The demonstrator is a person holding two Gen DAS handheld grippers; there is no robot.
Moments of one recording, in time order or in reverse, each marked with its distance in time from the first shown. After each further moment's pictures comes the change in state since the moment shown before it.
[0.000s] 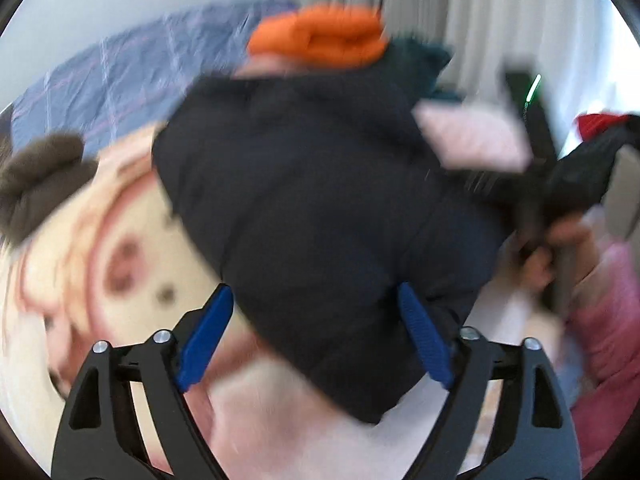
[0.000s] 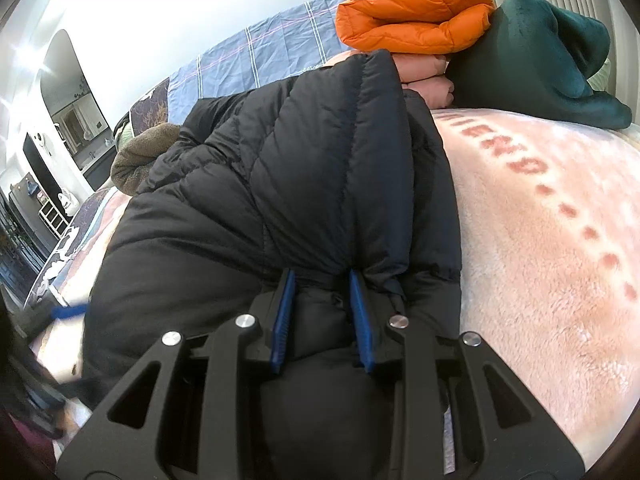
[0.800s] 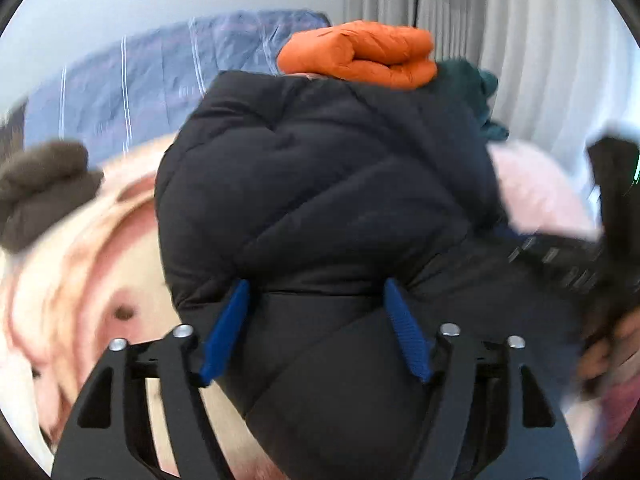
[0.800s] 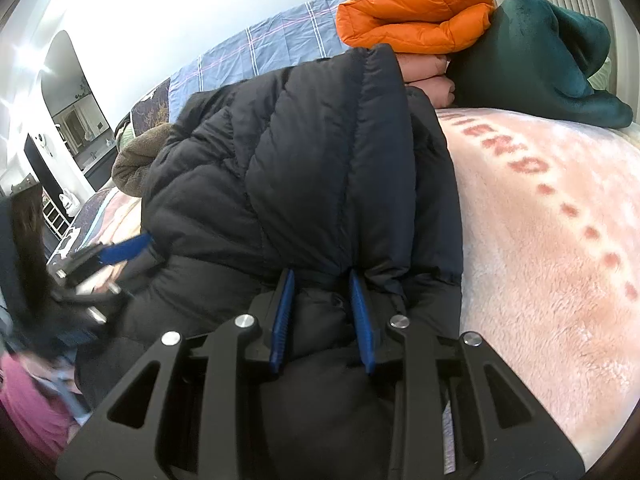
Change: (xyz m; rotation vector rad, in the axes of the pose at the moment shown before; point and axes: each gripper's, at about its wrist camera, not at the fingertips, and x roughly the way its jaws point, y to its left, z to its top) left arm 0.037 0.015 0.054 -0.030 -0.139 0.072; right arm 0.001 -0.001 0.000 0.005 0.003 0.004
